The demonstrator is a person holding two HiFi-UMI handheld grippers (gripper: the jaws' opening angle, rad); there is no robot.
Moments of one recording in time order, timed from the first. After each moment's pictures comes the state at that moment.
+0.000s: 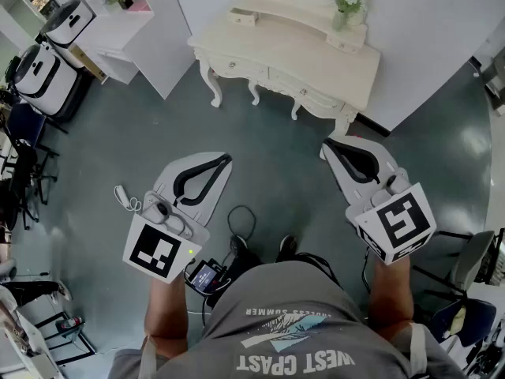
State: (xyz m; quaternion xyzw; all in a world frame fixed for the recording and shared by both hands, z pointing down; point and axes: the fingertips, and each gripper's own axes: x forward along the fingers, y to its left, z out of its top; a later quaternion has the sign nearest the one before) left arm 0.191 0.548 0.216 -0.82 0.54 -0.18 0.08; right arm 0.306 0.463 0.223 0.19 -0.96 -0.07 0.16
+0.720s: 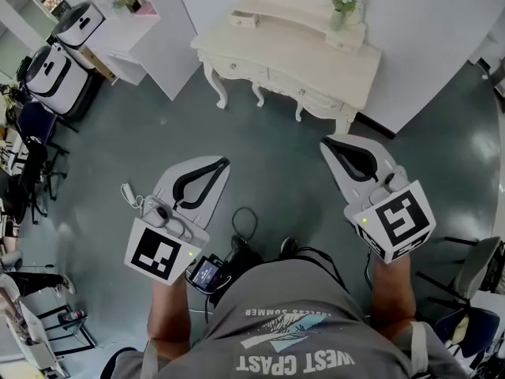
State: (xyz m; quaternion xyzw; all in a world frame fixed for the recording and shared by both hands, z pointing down) left arm 0.248 0.549 0.219 -0.80 0.56 -0.19 0.08; right arm 0.360 0.456 0.225 0.18 -0.97 -0.07 0.14
